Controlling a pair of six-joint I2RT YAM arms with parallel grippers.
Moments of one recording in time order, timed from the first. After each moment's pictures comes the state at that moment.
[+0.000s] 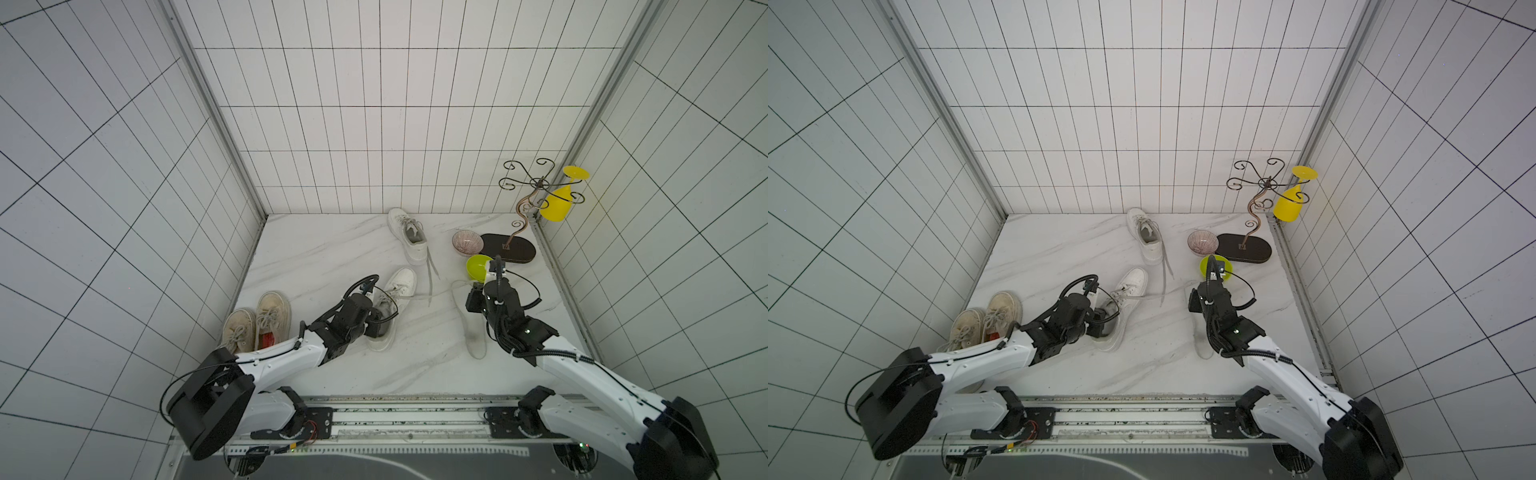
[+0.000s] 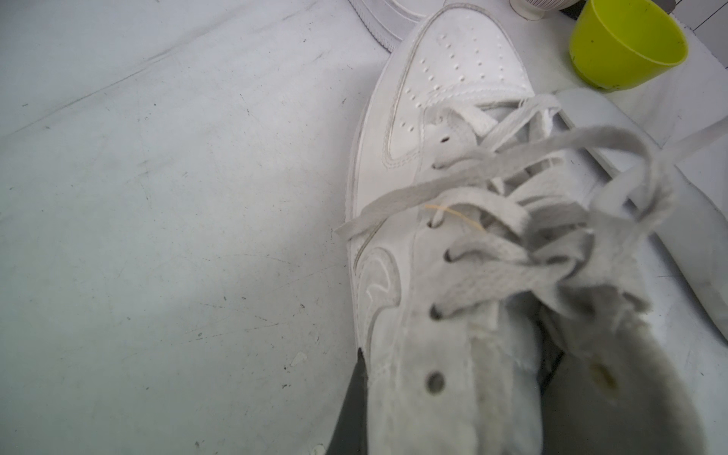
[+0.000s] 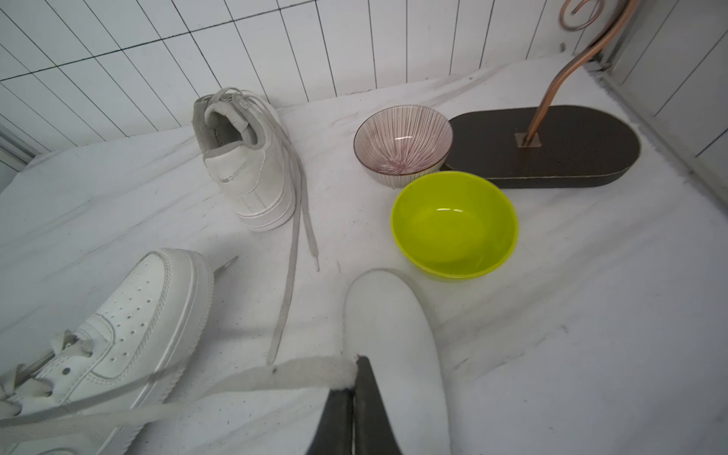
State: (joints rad) left arm -0.71 1.26 0.53 0.01 -0.10 -0.37; right arm 0.56 1.05 0.60 -0.11 0.38 0.42
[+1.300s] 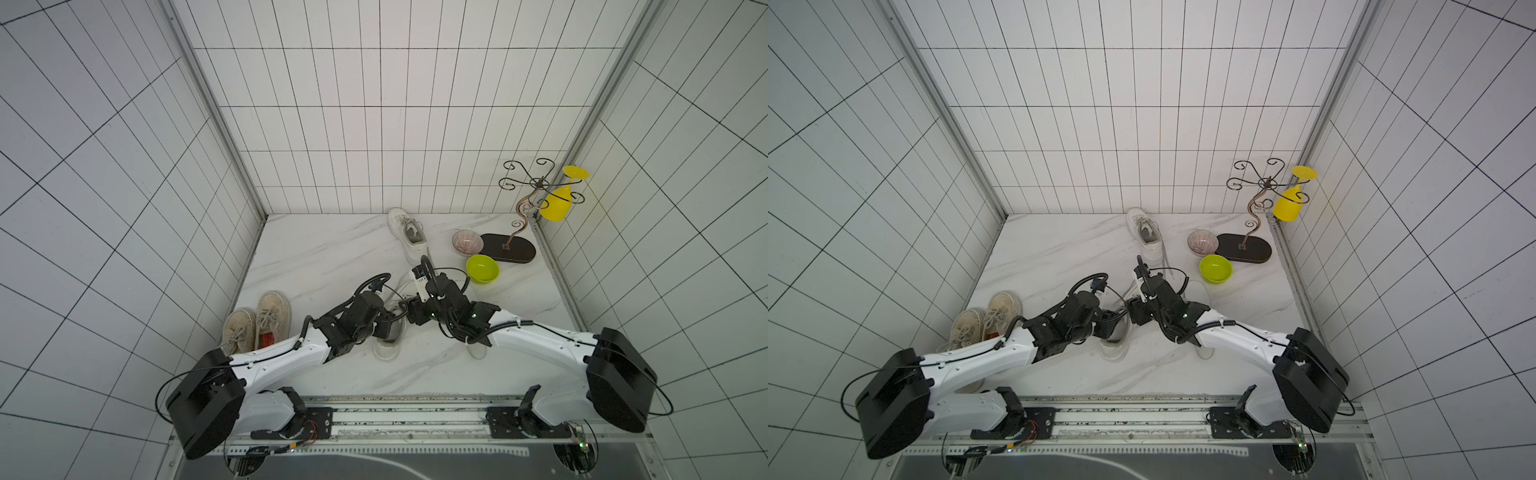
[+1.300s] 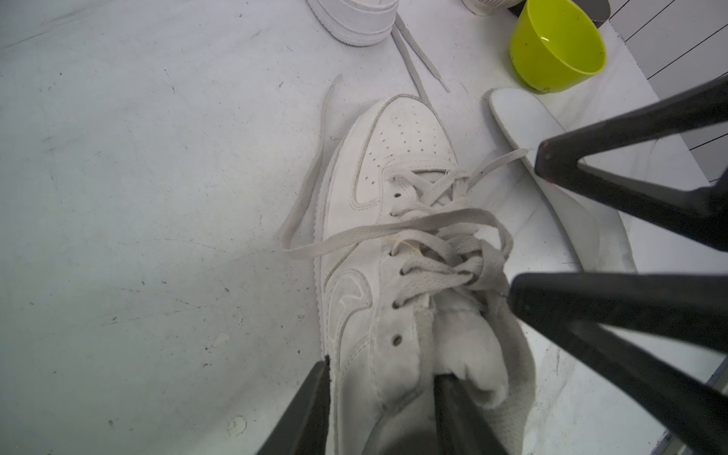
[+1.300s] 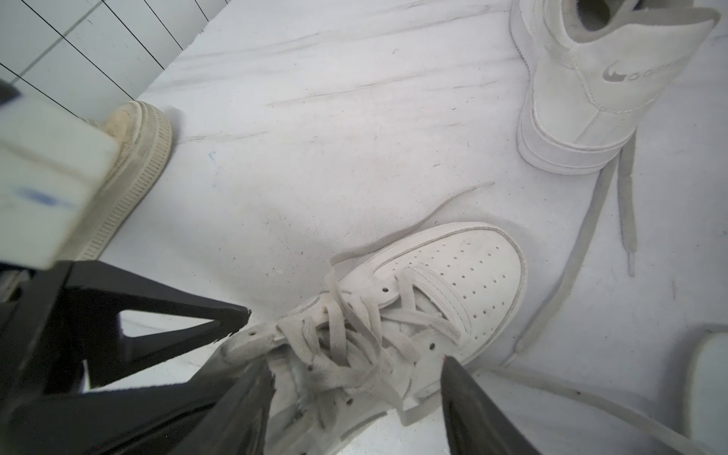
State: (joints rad) left arm -0.81 1.25 0.64 -0.14 -0.07 -0.51; right arm 0.87 1.43 0.86 -0.08 0.11 0.31
